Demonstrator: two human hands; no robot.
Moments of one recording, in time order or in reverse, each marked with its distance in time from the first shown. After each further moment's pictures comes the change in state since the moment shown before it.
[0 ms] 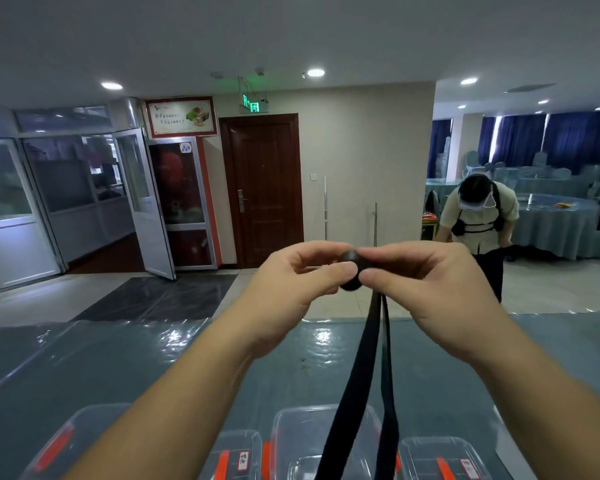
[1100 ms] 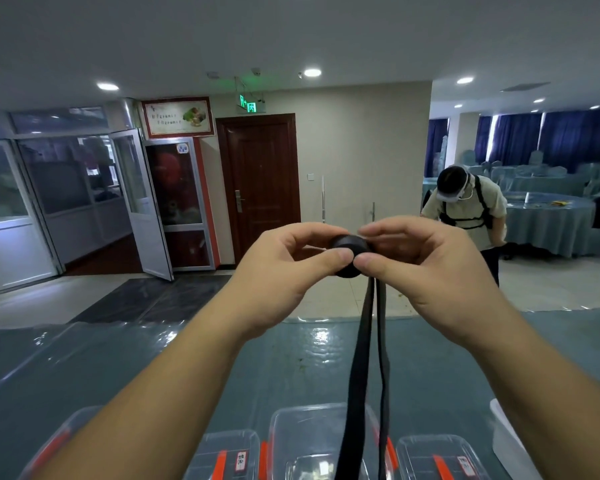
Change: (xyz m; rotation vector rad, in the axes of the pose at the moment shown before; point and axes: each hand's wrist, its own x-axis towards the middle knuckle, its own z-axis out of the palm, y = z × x) left_hand 0.002 0.020 -0.002 0.148 0.007 0.140; right_hand 0.009 -0.001 -0.009 0.054 -0.001 -0.083
